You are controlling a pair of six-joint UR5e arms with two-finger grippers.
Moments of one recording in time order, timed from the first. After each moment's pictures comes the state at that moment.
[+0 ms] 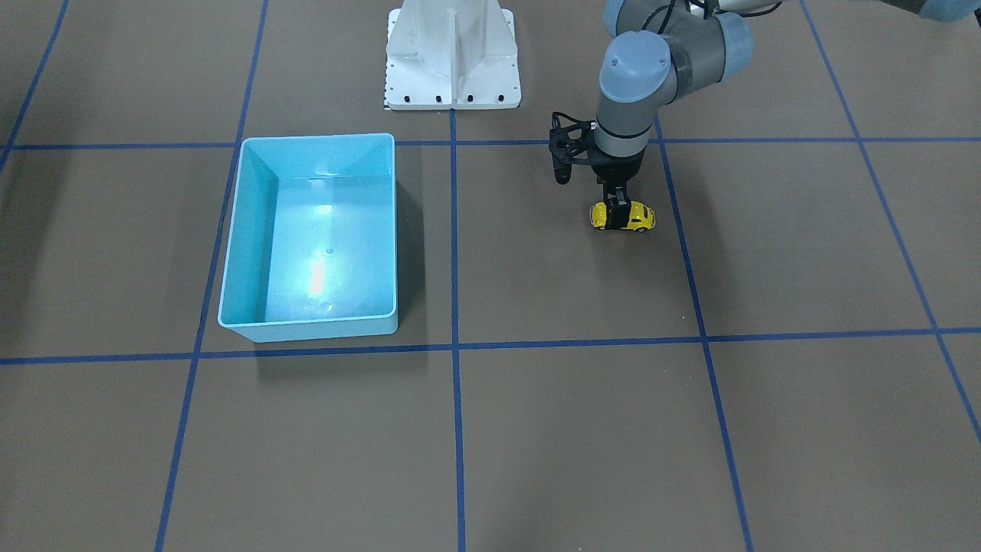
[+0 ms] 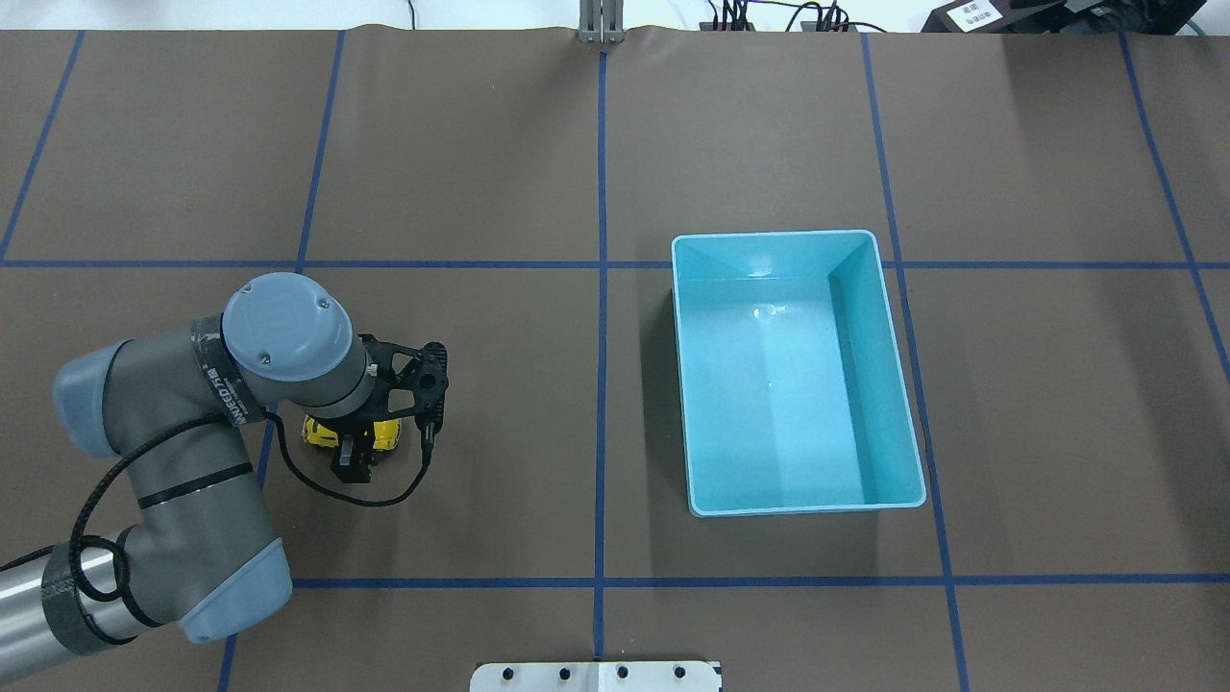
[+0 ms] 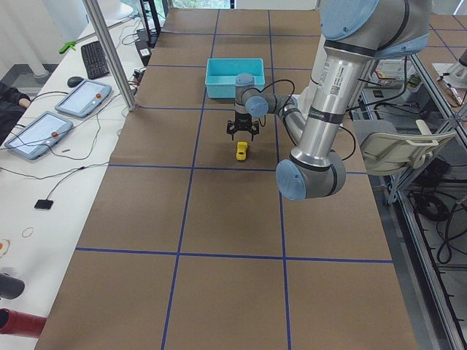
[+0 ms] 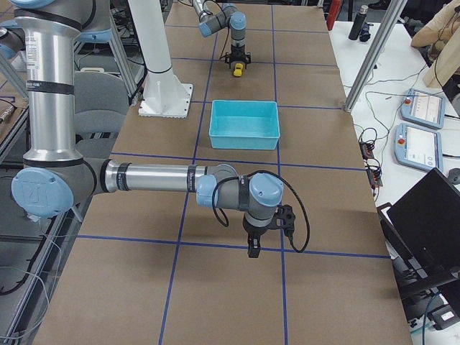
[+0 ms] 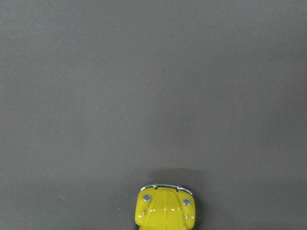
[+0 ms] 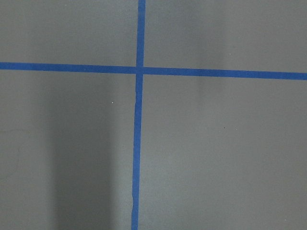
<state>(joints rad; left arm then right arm) -0.51 -1.96 -1.85 -1.53 -1.85 0.38 1.56 -1.61 1.63 -1.63 2.31 -0.05</state>
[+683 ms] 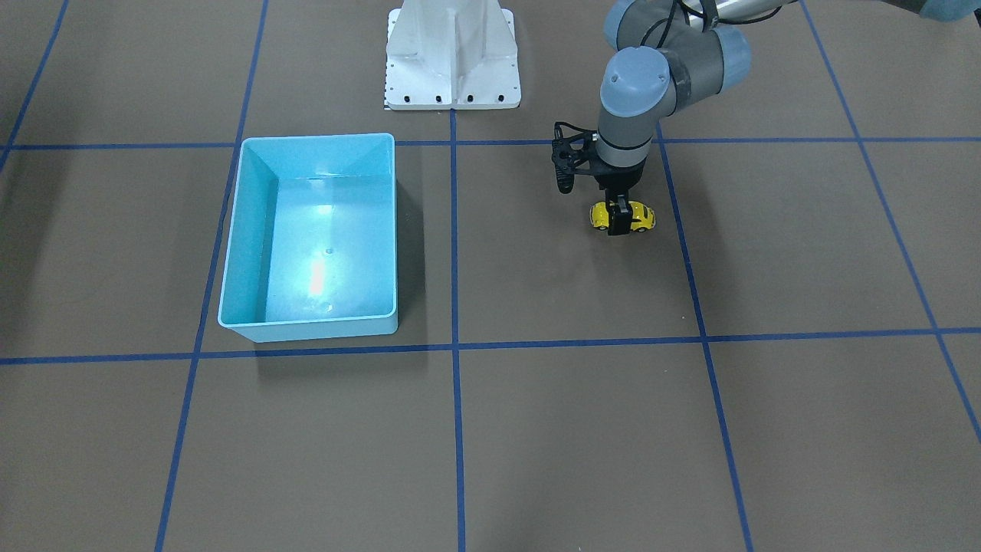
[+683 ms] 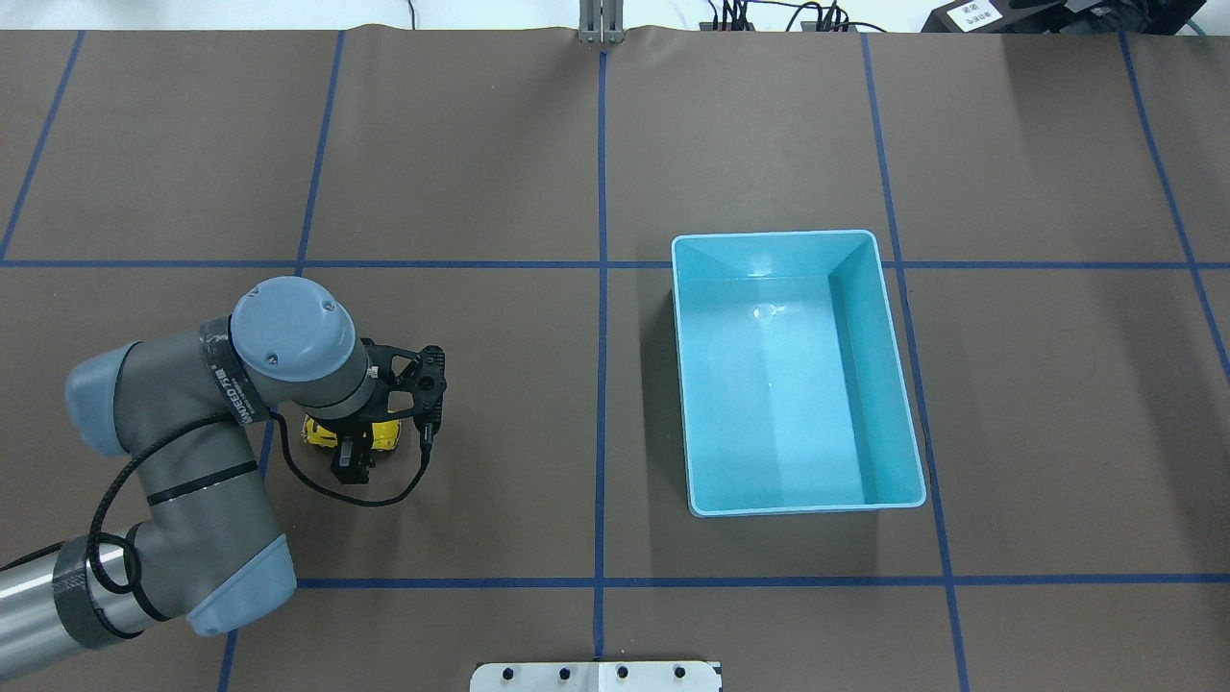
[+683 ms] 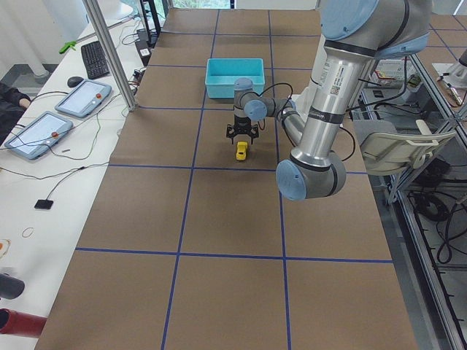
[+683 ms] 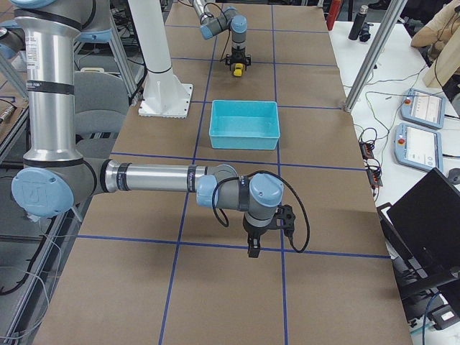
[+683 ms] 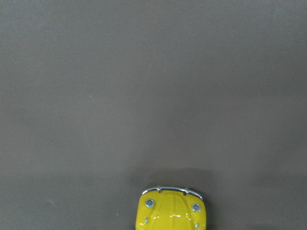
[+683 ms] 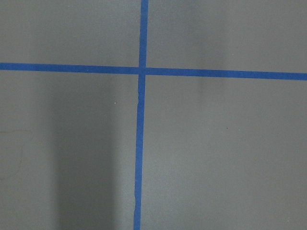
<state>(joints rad) -0.51 -1.95 -1.81 -1.55 -1.86 0.38 1.56 -1.61 1.62 -1.63 2.32 -0.05</state>
